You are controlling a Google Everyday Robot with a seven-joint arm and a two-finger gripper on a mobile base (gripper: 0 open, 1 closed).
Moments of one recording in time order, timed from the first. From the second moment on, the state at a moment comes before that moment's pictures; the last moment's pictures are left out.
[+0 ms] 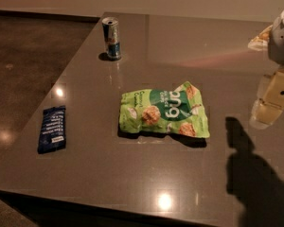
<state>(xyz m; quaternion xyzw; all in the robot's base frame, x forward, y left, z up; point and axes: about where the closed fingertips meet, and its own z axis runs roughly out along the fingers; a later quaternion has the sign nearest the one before) 0.438 -0.217 0.976 -0.60 0.78 -0.03 0.16</state>
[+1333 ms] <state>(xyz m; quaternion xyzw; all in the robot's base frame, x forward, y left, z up) 0.483 -0.151 0.916 -0.65 0.75 0.04 0.12</state>
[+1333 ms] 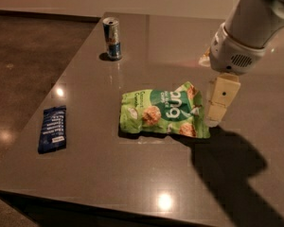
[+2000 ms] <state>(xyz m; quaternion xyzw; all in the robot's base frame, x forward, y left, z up) 0.481 -0.111 0.871 -0.68 0.72 0.07 0.09</state>
